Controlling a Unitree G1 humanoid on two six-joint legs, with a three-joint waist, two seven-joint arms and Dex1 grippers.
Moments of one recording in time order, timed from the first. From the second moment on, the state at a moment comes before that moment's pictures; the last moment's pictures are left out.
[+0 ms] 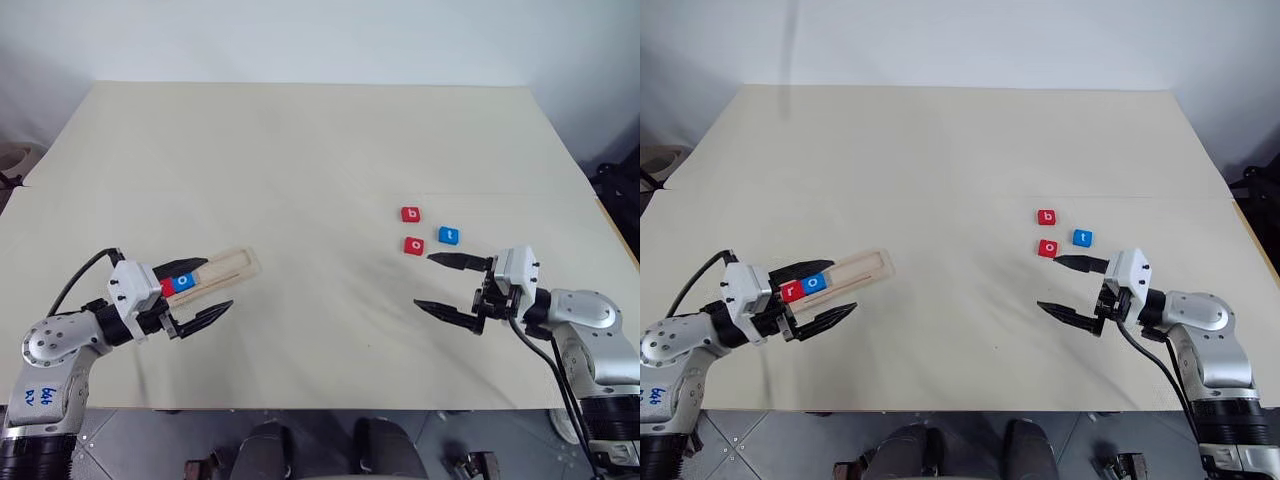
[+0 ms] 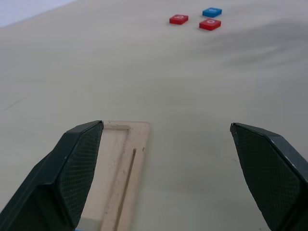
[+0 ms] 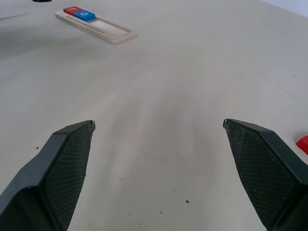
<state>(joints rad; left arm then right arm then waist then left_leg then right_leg) -0.02 0.69 0.29 -0.11 -0.44 0.04 -0.96 -0.20 -0.70 -0.12 0.04 0.47 0.01 1.20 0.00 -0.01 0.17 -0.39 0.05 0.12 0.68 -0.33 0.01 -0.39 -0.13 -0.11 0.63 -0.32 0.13</state>
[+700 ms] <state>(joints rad) 0.39 0.50 0.70 -0.10 -0.49 0.00 -0.73 -0.29 -0.50 0.04 -0.14 0.51 0.08 1.18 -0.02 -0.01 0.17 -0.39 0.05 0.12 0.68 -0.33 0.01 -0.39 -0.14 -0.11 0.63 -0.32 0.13</state>
